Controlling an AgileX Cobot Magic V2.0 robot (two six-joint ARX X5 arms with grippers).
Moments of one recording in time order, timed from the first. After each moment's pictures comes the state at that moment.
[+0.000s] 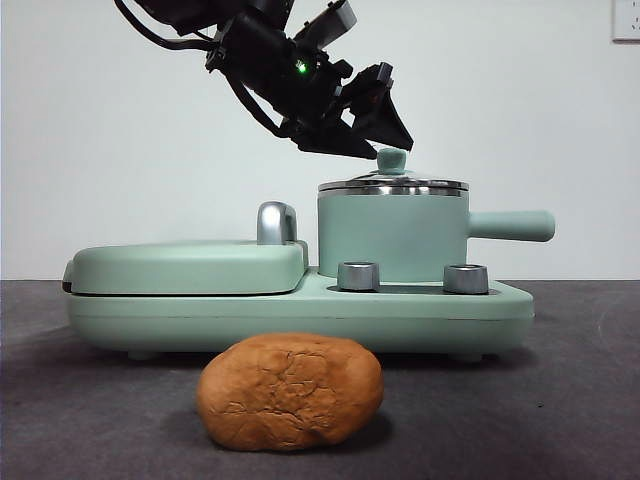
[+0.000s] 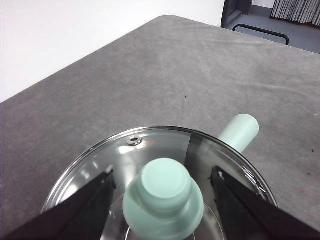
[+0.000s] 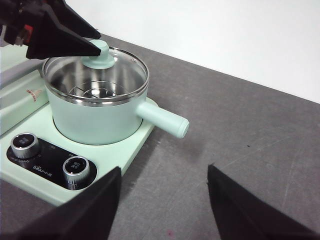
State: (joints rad) left arm -0.58 1.93 1.53 0.04 0.36 0.17; right arm 0.05 0.47 0.64 -0.46 -0.26 -0.20
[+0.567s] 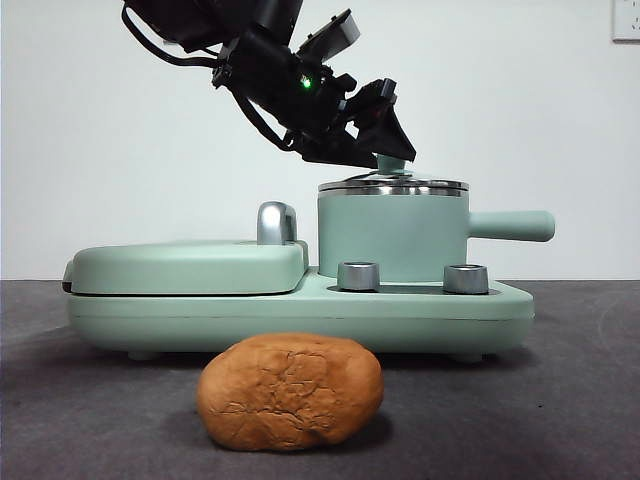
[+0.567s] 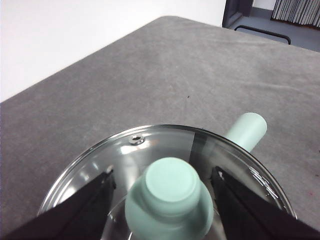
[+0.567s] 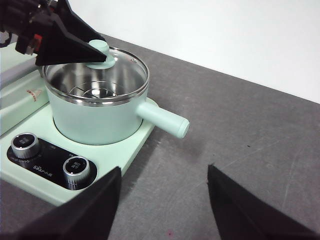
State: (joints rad) left arm -0.58 1.96 1.53 0.09 0.36 0.17; right arm 0.05 0.47 0.64 -0.46 -0.26 -0.20
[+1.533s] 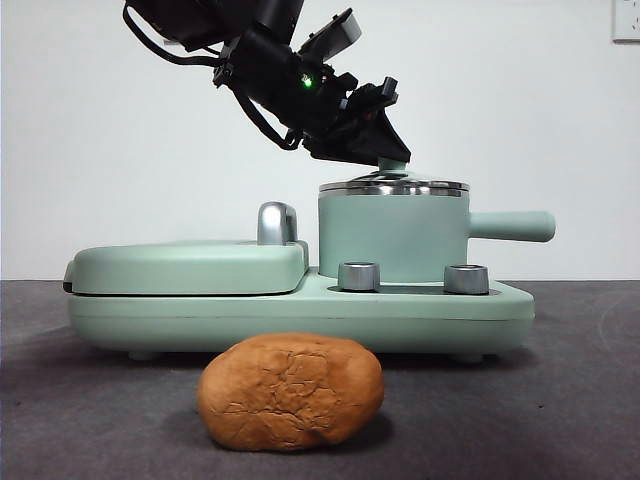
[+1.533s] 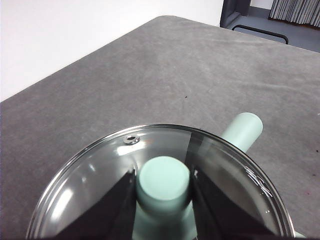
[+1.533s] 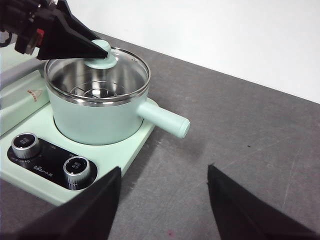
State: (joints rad) left arm -0.58 1.96 1.53 0.08 0.36 0.17; right arm 0.05 0.47 0.64 -0.46 -0.26 -0.20
